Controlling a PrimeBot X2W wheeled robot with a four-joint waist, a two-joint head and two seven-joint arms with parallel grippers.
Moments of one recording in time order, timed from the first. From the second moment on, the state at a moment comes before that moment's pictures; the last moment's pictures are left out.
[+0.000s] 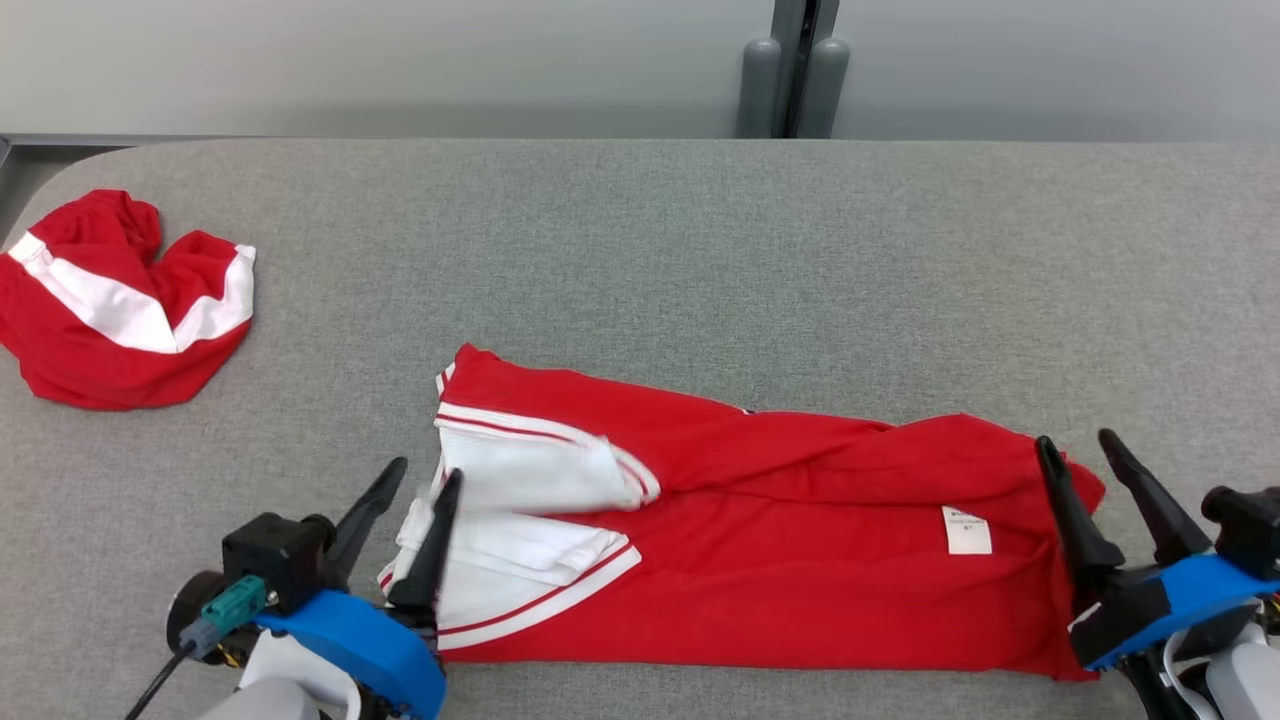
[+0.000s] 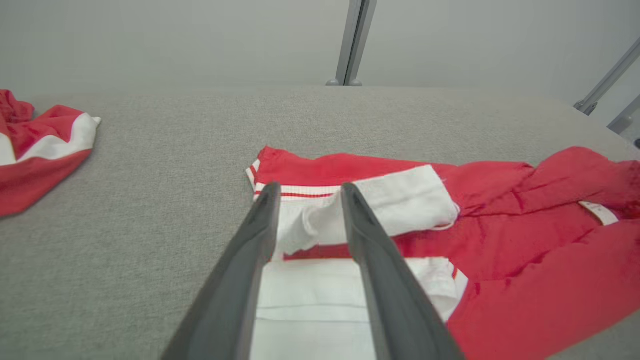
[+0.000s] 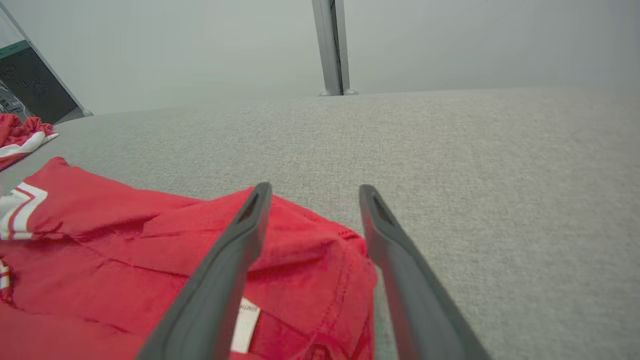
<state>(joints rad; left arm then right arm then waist) -0.39 0.67 -0.98 0.07 -0.99 0.25 -0.26 -0.19 -0.38 0.20 0.38 0.53 0.13 -0.22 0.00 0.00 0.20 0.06</state>
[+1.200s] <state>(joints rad) 0.00 0.12 -0.02 -0.01 -0.17 0.07 -0.26 -0.16 -0.21 0.04 0.51 0.48 0.13 -0.08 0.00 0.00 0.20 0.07</state>
